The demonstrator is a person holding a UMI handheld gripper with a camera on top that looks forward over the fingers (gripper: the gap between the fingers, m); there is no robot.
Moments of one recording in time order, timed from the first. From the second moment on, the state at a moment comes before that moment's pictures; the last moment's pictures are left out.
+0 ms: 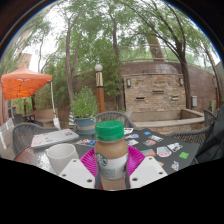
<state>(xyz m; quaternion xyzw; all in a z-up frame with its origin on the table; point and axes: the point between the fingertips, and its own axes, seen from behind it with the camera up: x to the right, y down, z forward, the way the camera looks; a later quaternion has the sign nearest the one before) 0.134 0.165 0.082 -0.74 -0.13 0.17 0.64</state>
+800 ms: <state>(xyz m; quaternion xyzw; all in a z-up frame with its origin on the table) 0.166 0.030 0.150 -0.81 -0.10 0.09 0.56</state>
